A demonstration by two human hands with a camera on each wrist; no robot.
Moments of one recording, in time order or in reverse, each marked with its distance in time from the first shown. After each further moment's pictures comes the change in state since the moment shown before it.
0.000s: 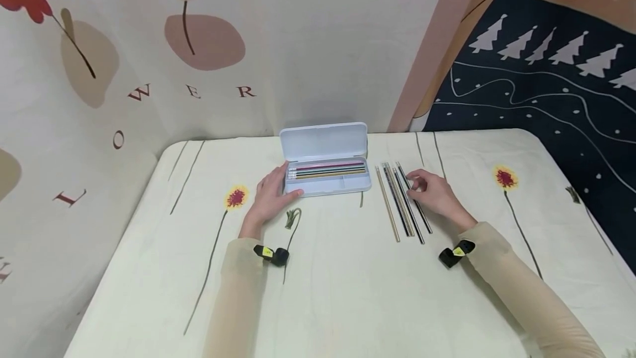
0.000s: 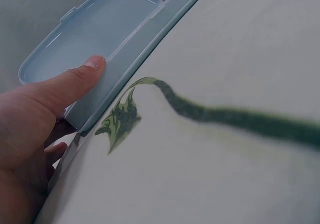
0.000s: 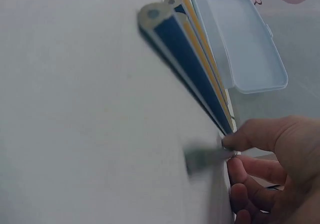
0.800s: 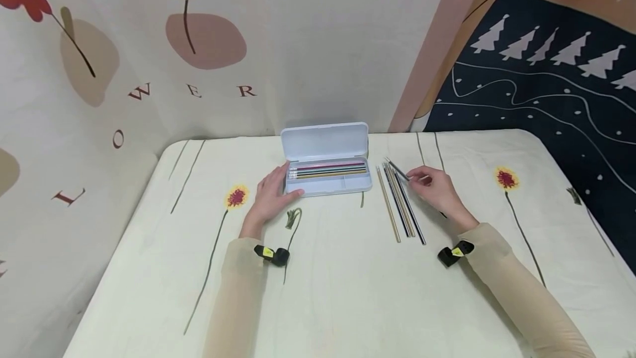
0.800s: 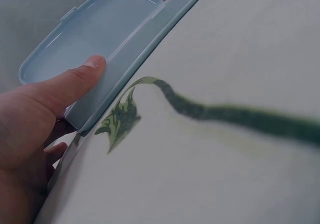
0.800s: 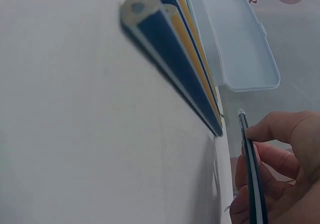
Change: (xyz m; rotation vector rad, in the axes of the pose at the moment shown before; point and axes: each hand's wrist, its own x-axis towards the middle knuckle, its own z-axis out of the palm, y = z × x) left_hand 0.000 0.001 -0.001 0.000 -0.002 -0.001; right_hand 0.000 -0.006 0.000 0.151 0.134 -0.040
